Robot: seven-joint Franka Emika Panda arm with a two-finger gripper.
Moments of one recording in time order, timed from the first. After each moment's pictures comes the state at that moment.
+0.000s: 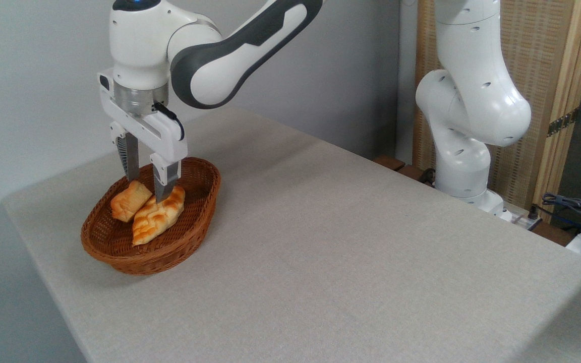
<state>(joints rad) -0.19 0.16 -0.28 -1.84 -0.21 2.25 0.25</state>
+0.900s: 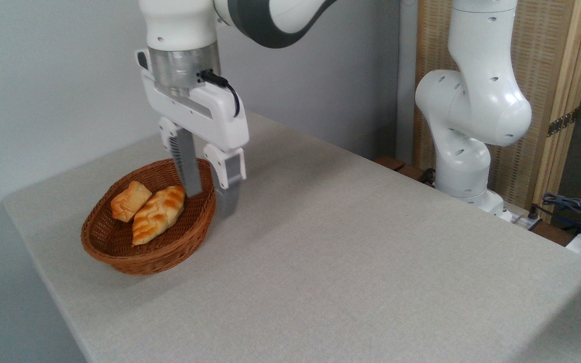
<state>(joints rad) -0.17 -0.04 0.05 -1.83 -0.05 1.86 0.63</state>
